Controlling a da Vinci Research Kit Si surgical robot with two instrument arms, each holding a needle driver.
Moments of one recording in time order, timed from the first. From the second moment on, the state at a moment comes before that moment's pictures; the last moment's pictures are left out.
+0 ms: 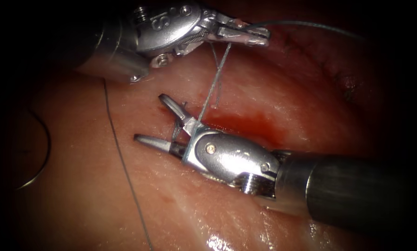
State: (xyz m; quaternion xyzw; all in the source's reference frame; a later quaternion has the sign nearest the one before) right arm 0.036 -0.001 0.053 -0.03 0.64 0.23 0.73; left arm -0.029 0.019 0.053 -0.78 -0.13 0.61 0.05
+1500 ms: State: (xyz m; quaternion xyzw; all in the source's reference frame) right arm 0.028 0.000 0.054 -0.09 0.70 0.35 0.62; left arm -0.021 0.010 0.061 -0.78 -0.14 0.60 0.07
